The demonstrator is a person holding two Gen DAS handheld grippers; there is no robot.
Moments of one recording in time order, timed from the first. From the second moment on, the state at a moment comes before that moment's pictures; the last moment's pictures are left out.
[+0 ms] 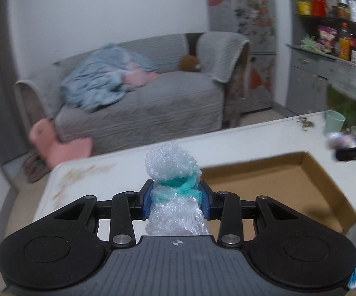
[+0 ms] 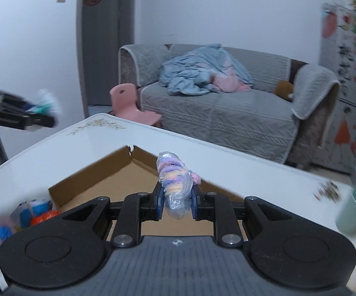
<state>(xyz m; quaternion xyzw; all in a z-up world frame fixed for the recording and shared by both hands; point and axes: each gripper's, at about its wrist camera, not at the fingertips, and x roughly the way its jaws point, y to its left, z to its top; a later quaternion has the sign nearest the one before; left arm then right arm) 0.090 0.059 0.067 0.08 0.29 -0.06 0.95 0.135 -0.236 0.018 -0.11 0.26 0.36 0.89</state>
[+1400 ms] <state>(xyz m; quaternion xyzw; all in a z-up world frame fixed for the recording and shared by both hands) 0.169 0.014 -0.074 0.14 0.41 -0.04 0.90 0.213 -0.133 -0.085 -0.21 0.32 0.43 0.82</state>
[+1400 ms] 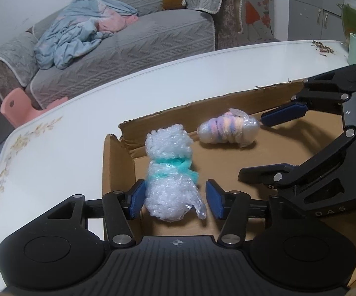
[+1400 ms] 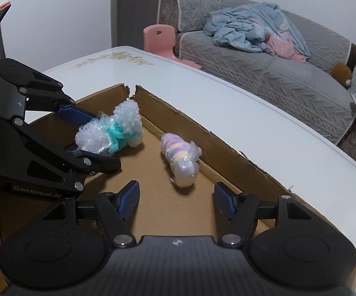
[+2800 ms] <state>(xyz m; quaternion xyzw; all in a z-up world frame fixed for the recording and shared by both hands) -0.091 0.085 -0.008 0.05 0.31 0.00 0.95 -0.005 -0.267 -0.011 -0.14 0.20 0.37 0.89</state>
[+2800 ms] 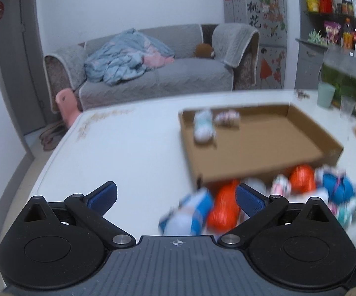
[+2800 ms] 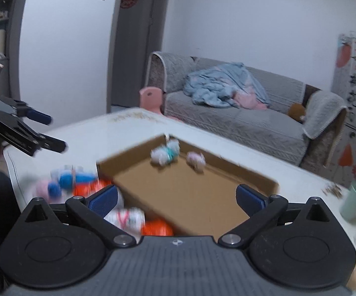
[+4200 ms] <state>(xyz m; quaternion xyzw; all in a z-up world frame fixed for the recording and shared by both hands) -0.106 0.059 -0.071 0.03 0.39 -0.02 0.92 -0.041 -0.318 -0.101 -0.09 0.30 0.31 0.90</state>
